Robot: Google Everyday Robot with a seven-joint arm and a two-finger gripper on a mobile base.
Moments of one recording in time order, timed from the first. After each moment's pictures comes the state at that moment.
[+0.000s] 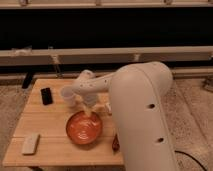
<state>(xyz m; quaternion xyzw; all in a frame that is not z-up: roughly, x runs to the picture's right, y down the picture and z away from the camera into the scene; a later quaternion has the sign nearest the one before) -0.077 0.119 0.885 -0.27 0.14 0.29 0.91</state>
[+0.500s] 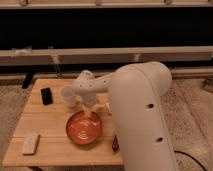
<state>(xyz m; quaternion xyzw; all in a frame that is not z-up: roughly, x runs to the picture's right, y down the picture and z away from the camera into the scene) -0.080 0.118 0.886 -0.27 0.14 0.28 0.91</state>
